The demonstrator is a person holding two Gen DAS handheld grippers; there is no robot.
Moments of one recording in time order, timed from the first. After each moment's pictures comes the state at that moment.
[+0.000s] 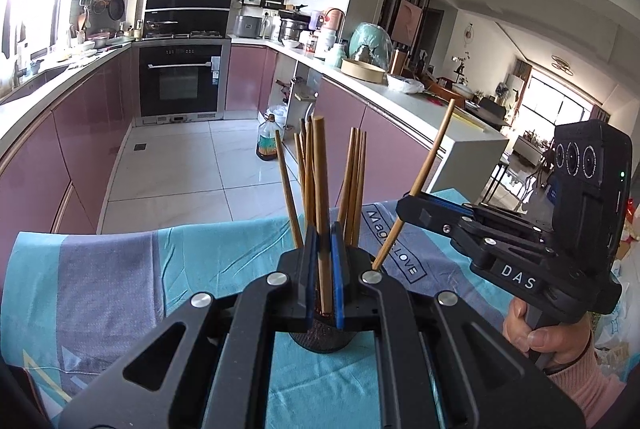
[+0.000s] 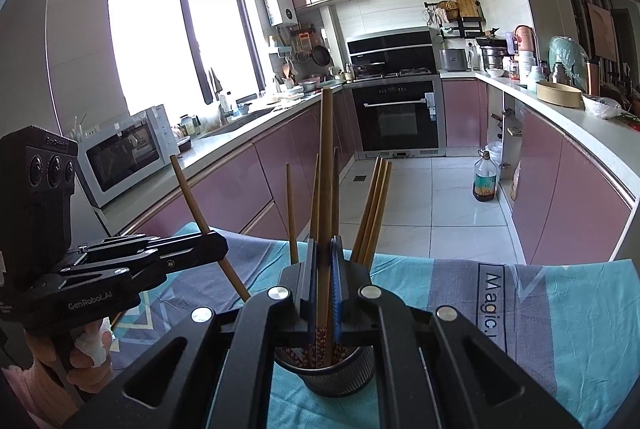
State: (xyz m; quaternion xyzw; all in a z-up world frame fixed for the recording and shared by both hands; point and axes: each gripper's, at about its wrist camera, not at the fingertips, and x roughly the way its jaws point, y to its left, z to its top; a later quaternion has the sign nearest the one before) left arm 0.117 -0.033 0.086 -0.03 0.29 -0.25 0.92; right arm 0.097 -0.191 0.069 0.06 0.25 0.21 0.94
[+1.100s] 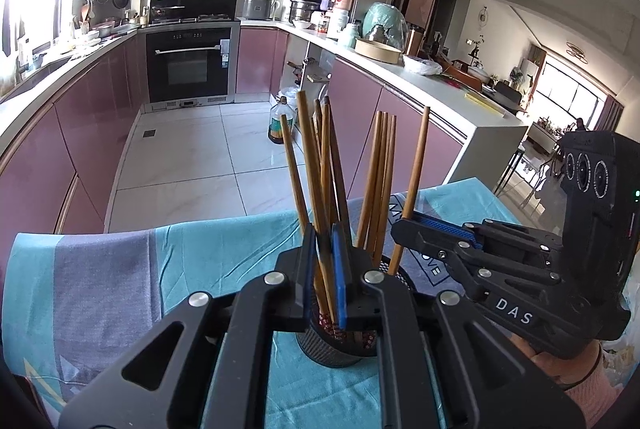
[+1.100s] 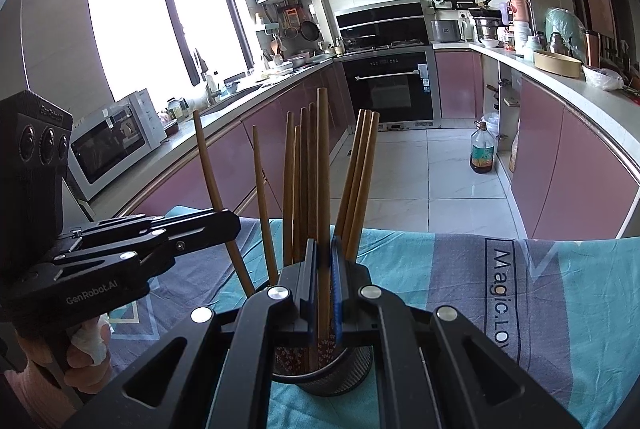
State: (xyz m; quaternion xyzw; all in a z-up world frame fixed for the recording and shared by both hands) left arm 0.167 -0.055 0.070 -0.02 0.33 -0.22 0.92; right arm 0.127 -0.185 0.041 0.07 0.30 0.20 0.93
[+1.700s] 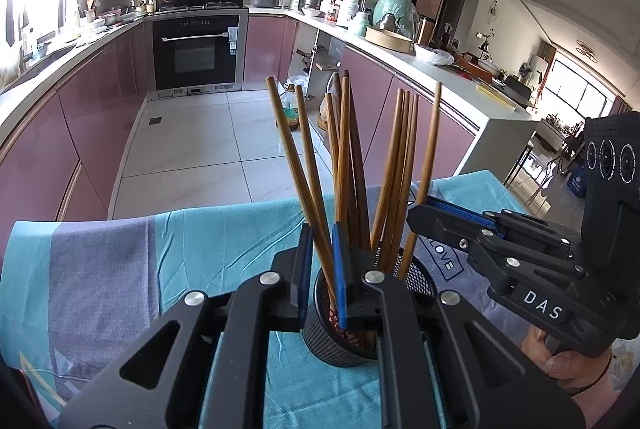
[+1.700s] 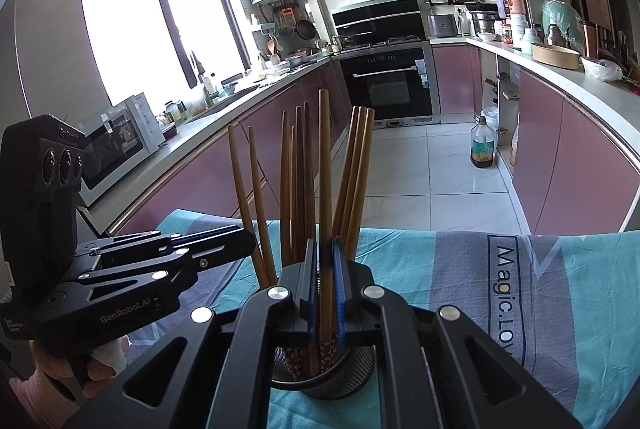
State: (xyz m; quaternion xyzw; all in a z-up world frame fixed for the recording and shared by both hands) left arm 0.184 -0.060 0.046 -0.02 0.35 -0.21 0.91; right arm 0.133 -0.189 0.037 0.09 0.30 0.20 0.93
